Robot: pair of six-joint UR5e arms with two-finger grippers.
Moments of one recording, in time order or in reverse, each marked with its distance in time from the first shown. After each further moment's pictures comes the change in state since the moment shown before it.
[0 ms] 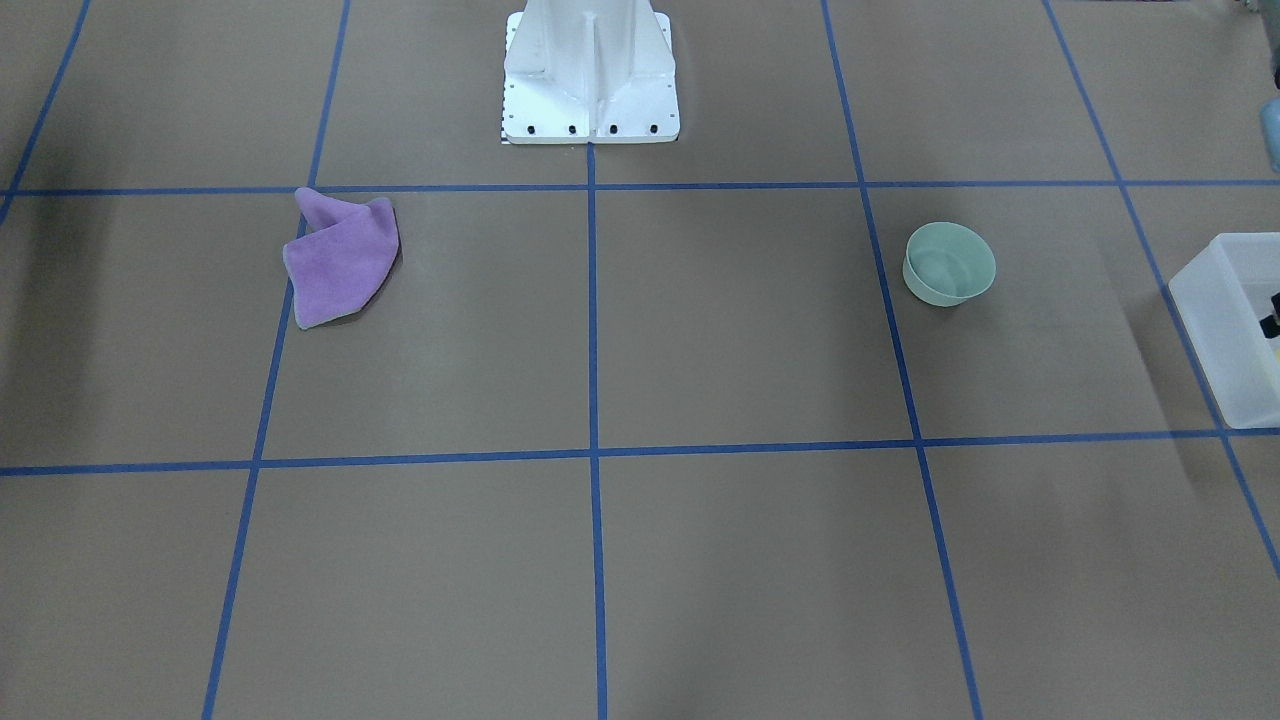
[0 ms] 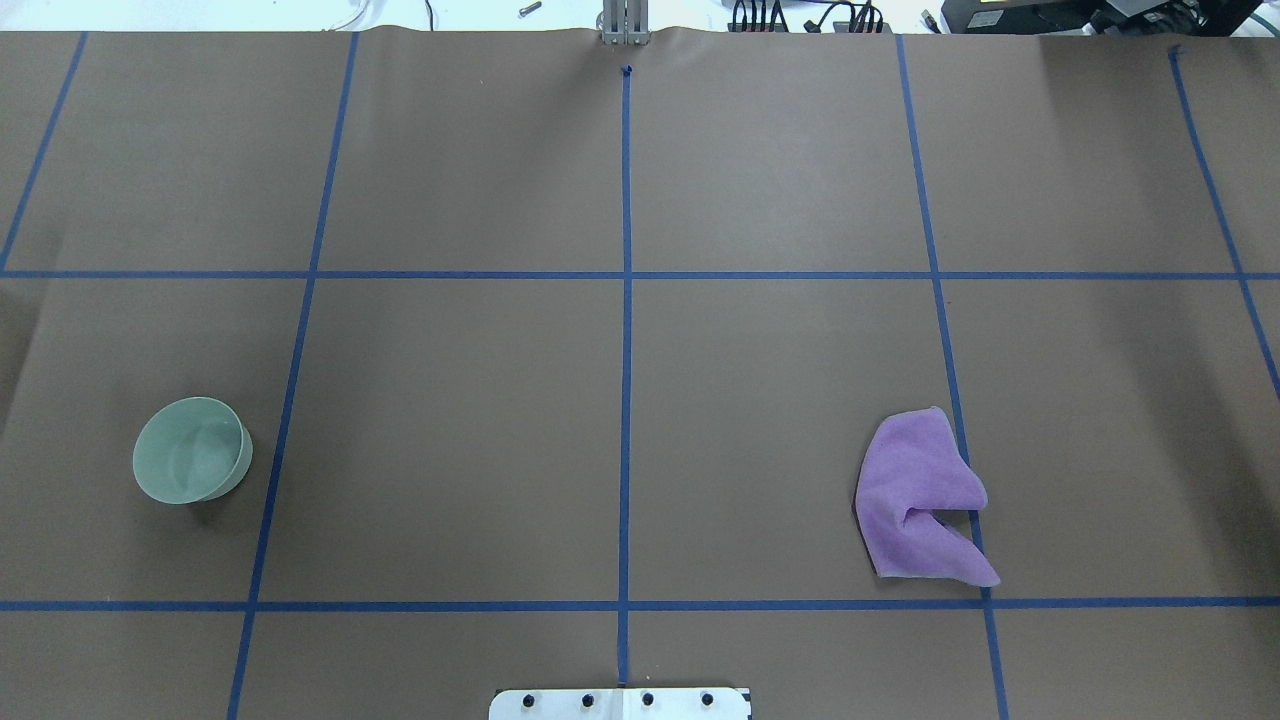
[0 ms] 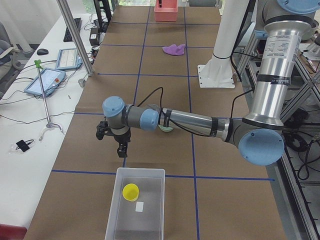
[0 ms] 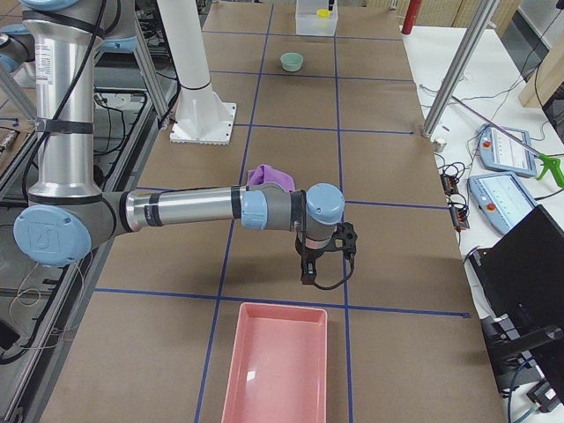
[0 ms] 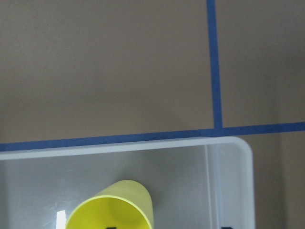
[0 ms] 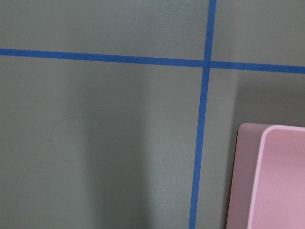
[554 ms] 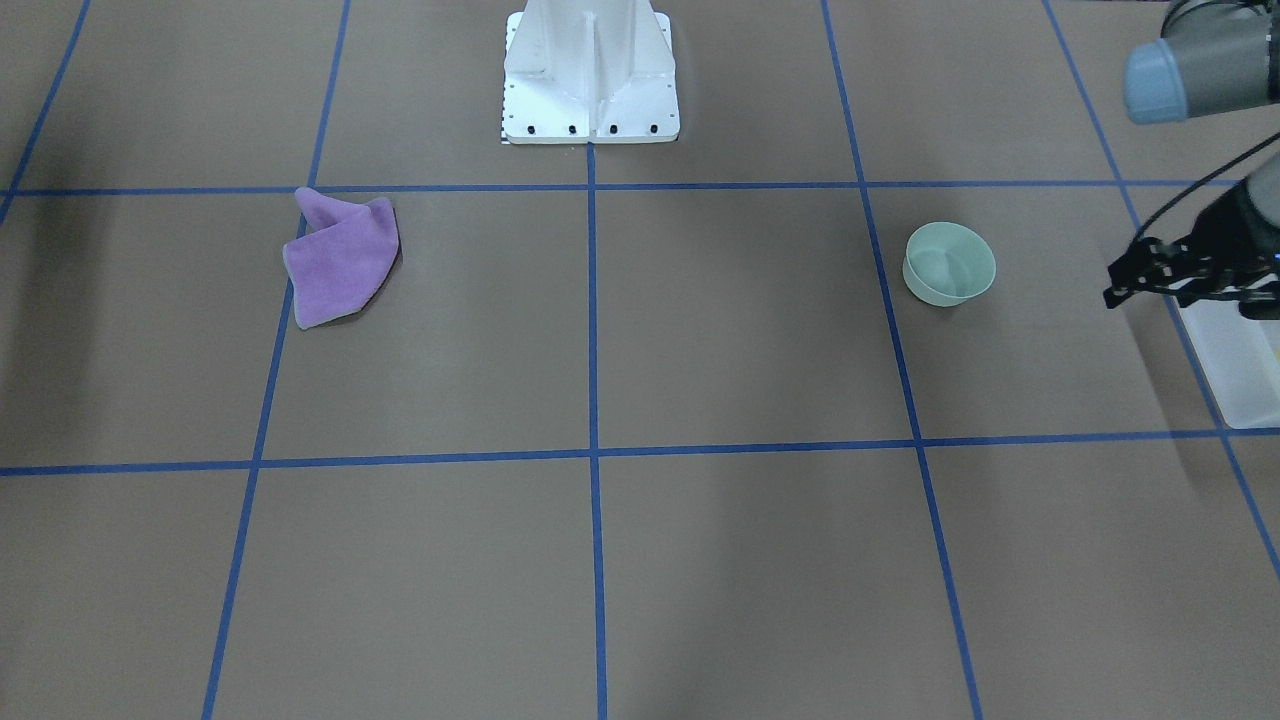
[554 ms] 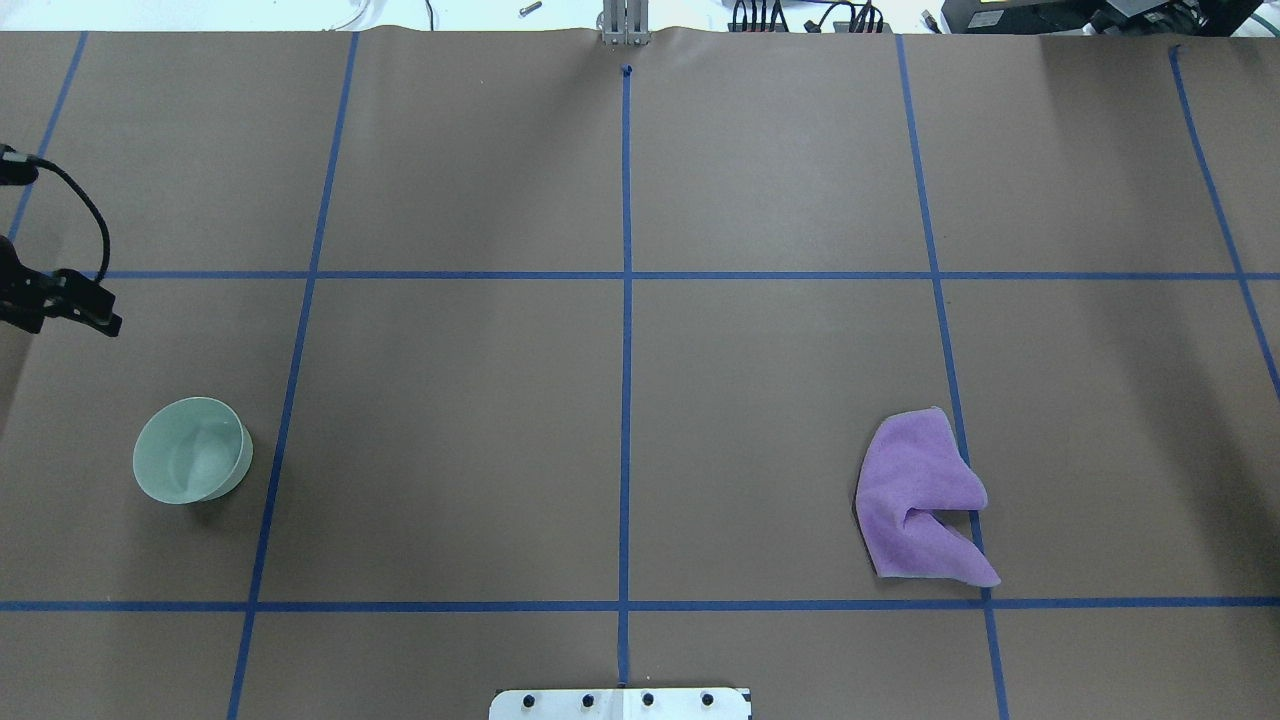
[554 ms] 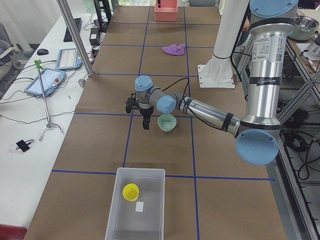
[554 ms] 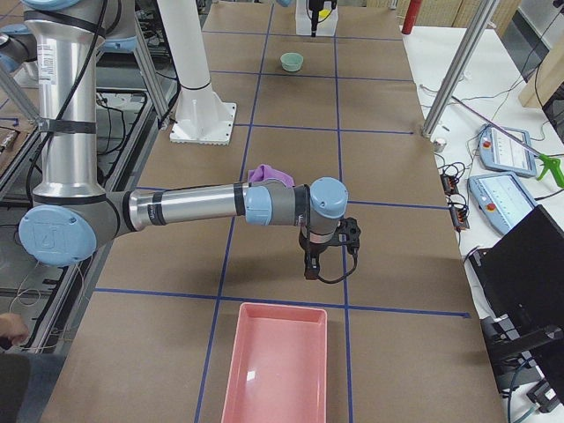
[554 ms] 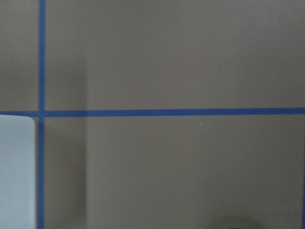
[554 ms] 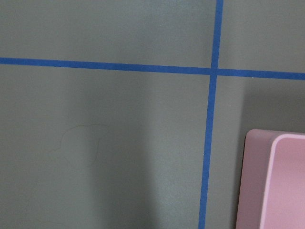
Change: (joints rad) left arm 0.337 0.154 -0.190 -0.288 0.077 -0.406; right arm -0.024 0.026 0.014 0.003 0.000 0.079
